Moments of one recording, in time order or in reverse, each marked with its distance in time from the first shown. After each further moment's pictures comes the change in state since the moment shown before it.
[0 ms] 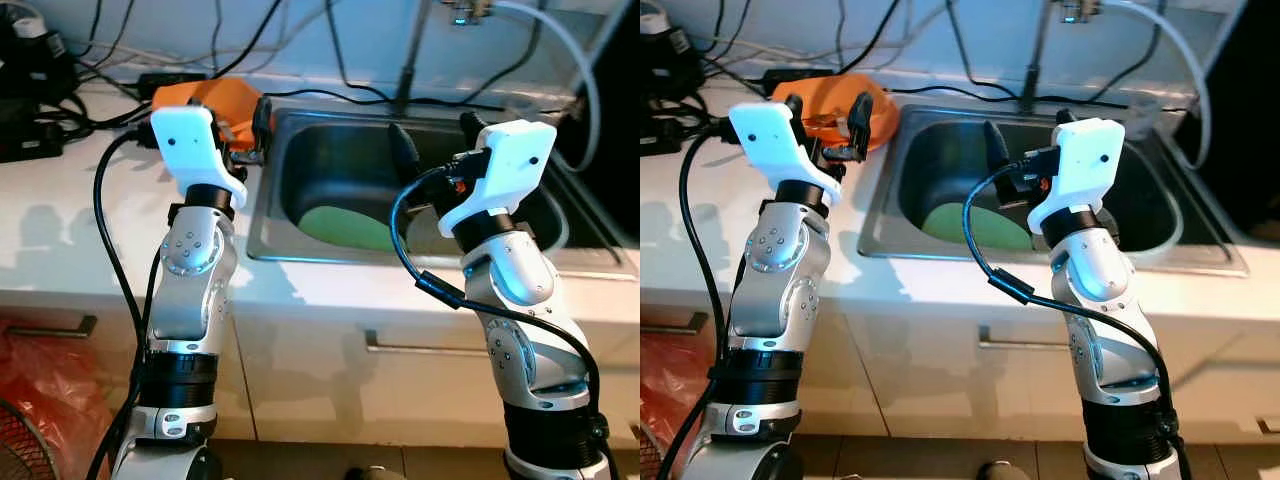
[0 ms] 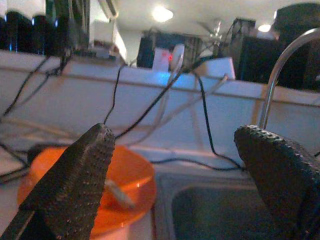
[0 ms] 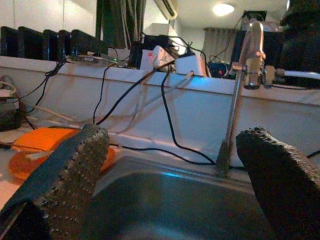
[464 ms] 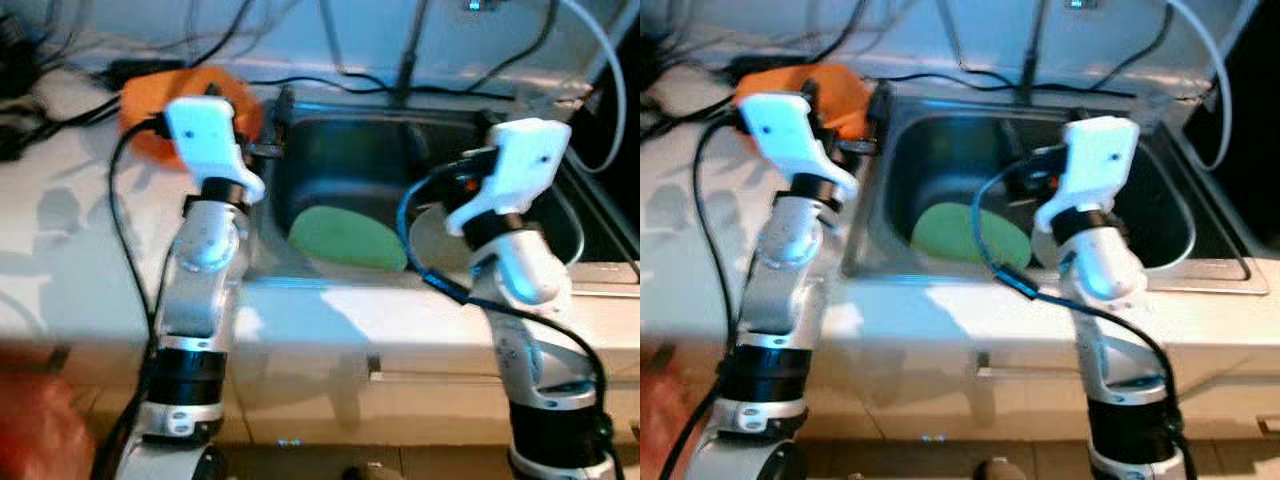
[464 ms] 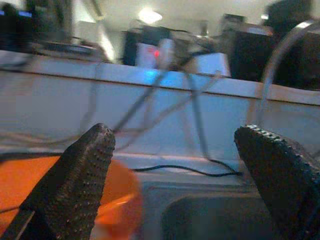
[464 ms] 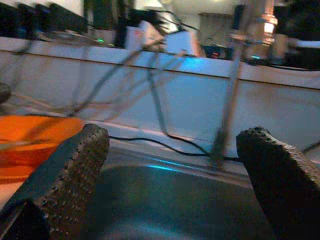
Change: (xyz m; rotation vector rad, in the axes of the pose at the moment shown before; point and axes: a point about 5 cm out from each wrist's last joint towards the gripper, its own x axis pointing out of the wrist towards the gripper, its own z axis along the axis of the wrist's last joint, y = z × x) left arm 0.002 -0.014 0.013 0.009 -0.078 -0.065; right arm 0.000 -0.003 0.001 -0.024 -0.010 -0.020
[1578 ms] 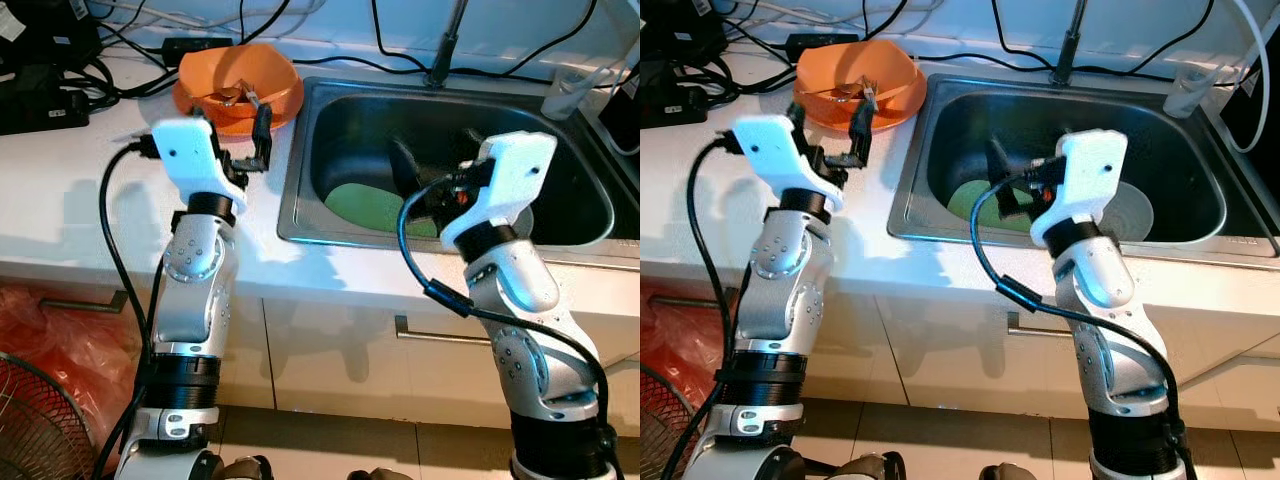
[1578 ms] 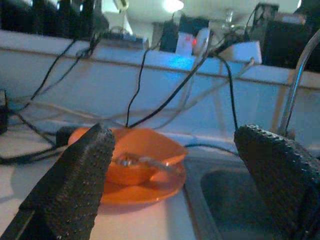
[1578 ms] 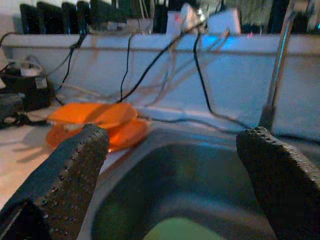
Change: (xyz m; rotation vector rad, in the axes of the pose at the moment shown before) left arm -0.006 0.006 -0.011 -0.011 0.008 0.023; right arm -0.005 0.000 -0.001 0.047 0.029 0.023
